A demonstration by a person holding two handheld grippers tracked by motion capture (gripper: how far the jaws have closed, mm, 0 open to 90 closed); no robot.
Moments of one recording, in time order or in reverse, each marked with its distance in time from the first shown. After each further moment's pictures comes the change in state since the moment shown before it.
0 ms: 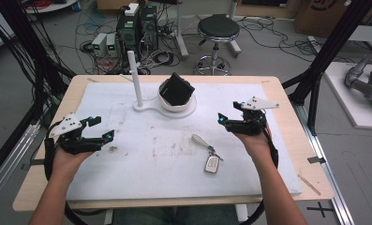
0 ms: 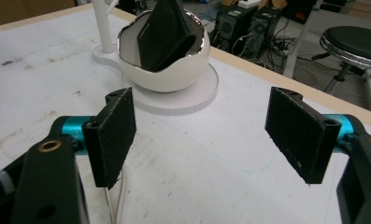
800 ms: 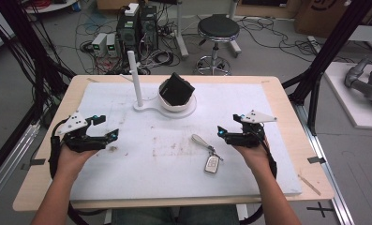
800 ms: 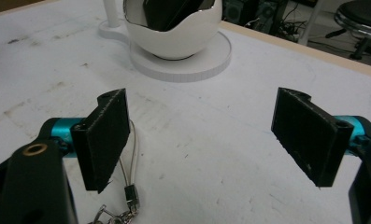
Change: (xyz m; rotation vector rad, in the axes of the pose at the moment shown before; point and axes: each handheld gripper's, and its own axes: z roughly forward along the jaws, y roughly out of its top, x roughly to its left) left arm -0.002 0.002 0.011 0.014 -0.010 0.017; right arm 0.007 -0.039 0.004 0.031 0.027 0.042
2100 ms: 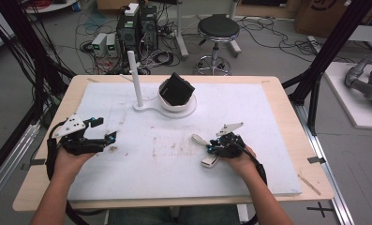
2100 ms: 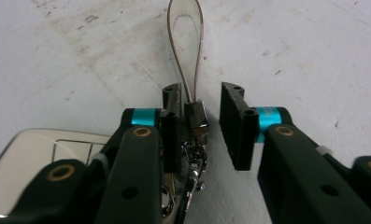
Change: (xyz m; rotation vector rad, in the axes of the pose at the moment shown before) left arm -0.004 -0.001 -0.008 0.016 0.006 0.009; right arm 0.026 -0.035 0.052 0.371 0.170 -0.127
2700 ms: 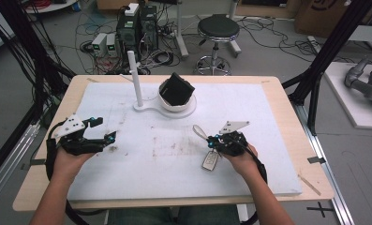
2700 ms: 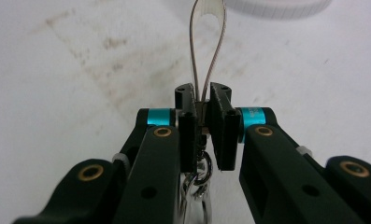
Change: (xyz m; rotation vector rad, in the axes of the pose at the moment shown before) left arm 0.000 0.001 -0.002 -0.002 0.007 0.002; right arm 0.005 0.010 -0.021 -0.130 0.001 -0.027
